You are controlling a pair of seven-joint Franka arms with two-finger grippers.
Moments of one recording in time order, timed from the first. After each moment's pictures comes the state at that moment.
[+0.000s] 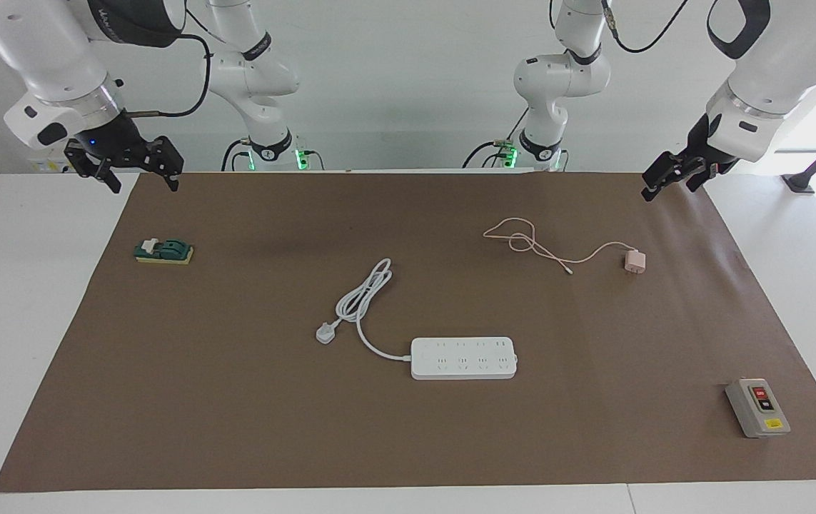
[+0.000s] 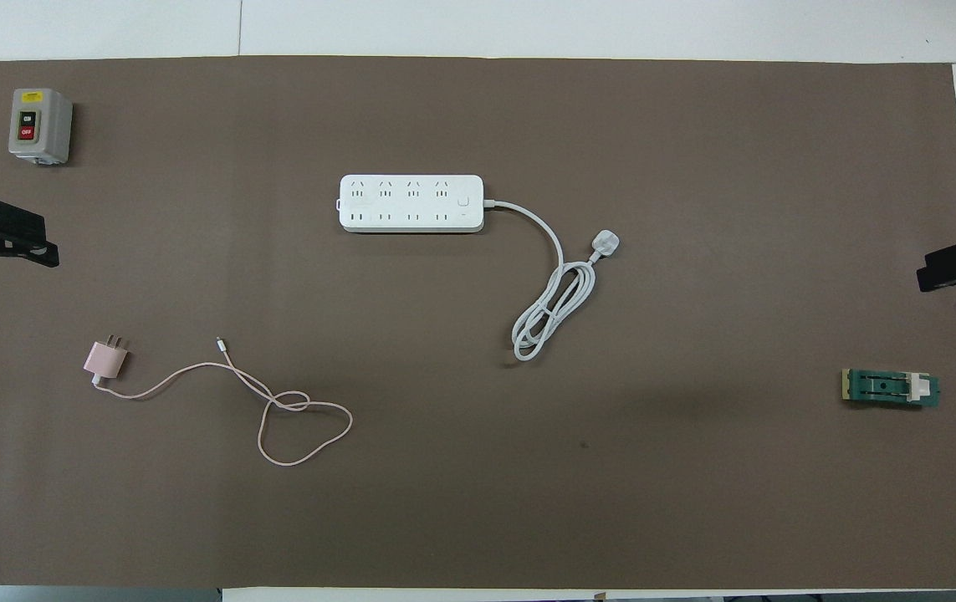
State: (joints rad) left arm 0.01 0.02 -0.03 -1.54 -0.04 1.47 -0.11; right arm -0.03 -0.02 -0.05 -1.60 -0.04 1.50 -0.13
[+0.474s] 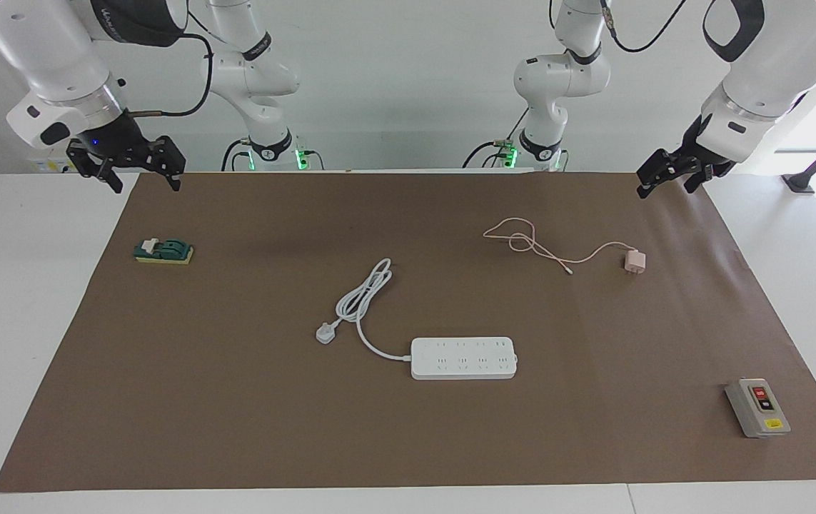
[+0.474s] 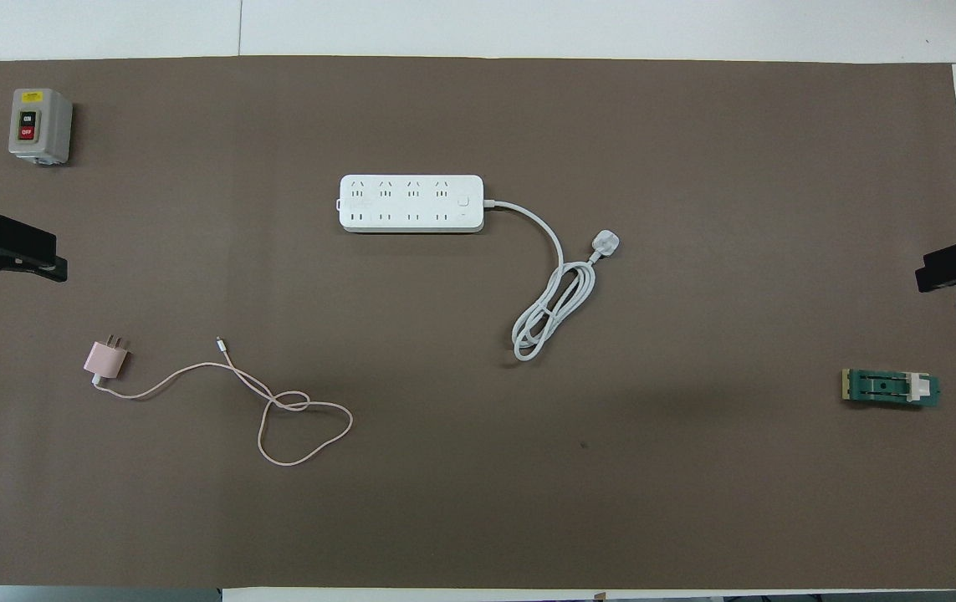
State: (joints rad) left arm 0.00 0.01 -0.04 -1.56 -0.04 1.47 -0.09; right arm -0.03 -0.02 -0.05 -1.60 -0.04 1.50 -0.13
